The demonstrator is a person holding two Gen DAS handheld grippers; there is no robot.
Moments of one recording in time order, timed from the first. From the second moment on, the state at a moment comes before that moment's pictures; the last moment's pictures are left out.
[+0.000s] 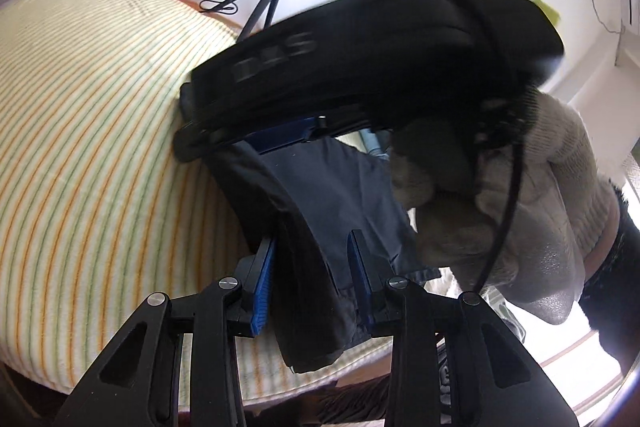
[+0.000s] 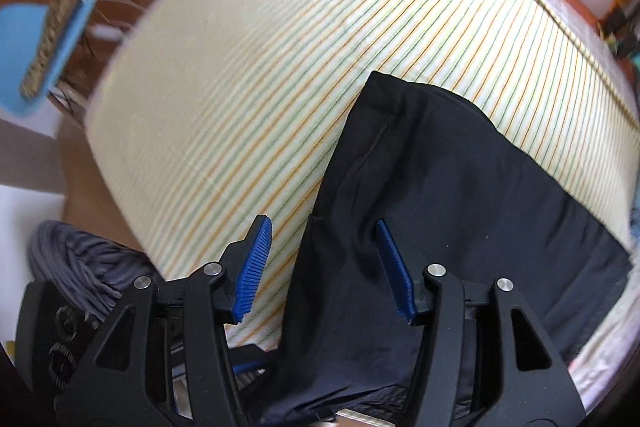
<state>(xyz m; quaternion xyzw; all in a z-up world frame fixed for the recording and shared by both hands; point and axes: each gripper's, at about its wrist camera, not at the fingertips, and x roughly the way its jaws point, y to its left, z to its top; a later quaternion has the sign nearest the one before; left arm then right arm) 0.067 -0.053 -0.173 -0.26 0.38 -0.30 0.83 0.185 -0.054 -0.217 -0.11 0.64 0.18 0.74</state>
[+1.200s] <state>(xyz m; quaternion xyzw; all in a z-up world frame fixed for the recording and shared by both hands) 0.068 -0.063 -0.127 -0.11 0.36 -0.39 0.84 0.145 -0.283 -0.145 0.23 0.49 0.19 0.82</state>
